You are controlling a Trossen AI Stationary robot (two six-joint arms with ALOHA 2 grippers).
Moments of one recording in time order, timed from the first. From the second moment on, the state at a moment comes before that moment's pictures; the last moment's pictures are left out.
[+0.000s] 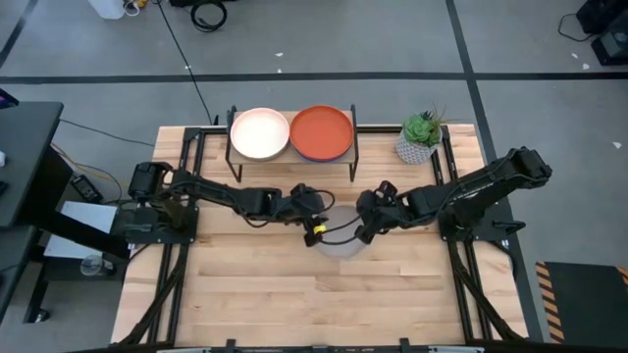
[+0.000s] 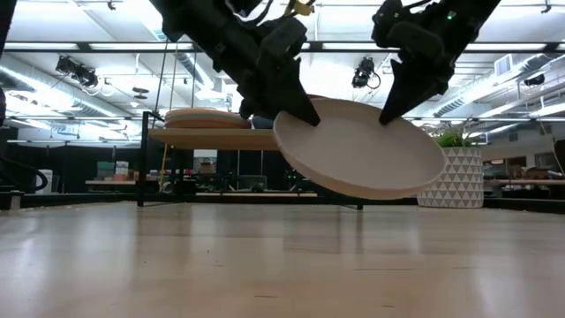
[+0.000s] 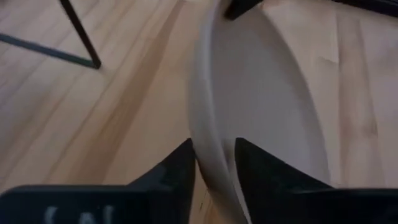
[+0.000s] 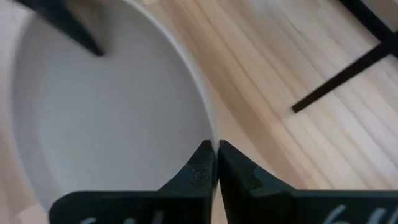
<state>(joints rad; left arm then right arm) -0.08 1.74 1.10 -0.03 -0.22 -0.31 0.25 1.39 0.93 -0.60 0.53 0.63</state>
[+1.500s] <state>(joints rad) 0.50 1.25 1.40 -0.79 -0.15 -0.25 0.42 0.98 0.82 -0.47 0.56 0.49</state>
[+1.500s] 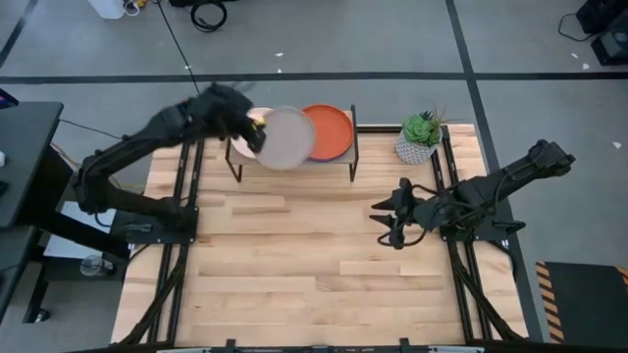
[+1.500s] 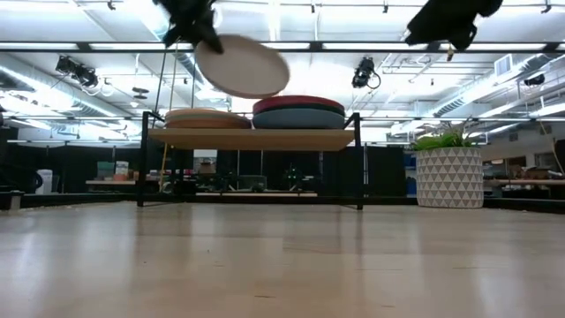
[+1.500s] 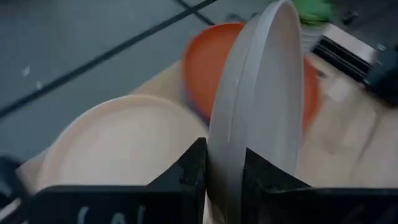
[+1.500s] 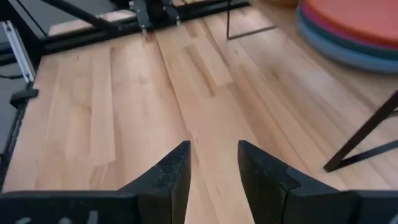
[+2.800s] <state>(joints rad) 1.02 1.43 1.39 -0.93 0.25 -0.10 0.42 1.01 0.73 -0.35 0.55 0.49</state>
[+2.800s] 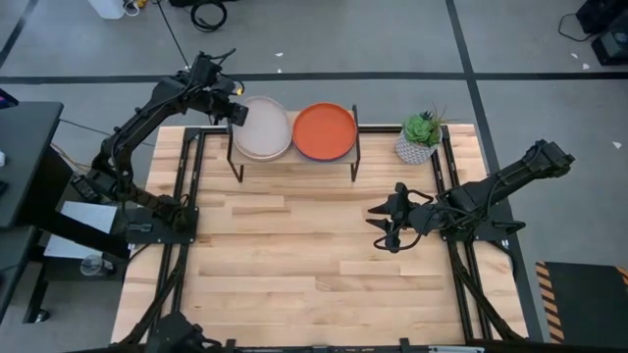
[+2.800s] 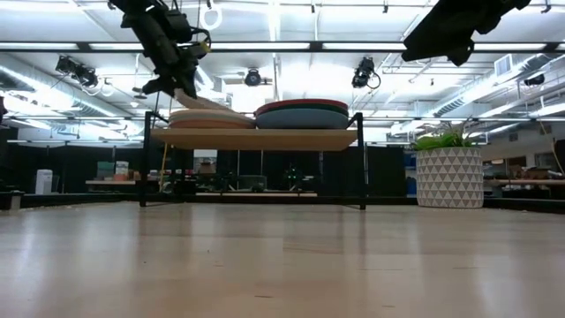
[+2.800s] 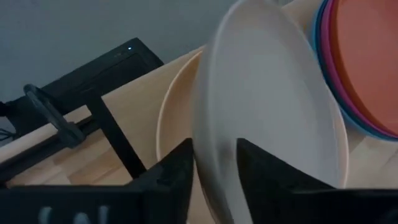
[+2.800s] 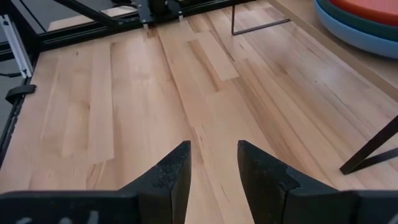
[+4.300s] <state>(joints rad) 0.18 1.38 1.35 -0.61 0.20 0.26 0.31 0.82 0.69 -0.35 0.58 0.30</state>
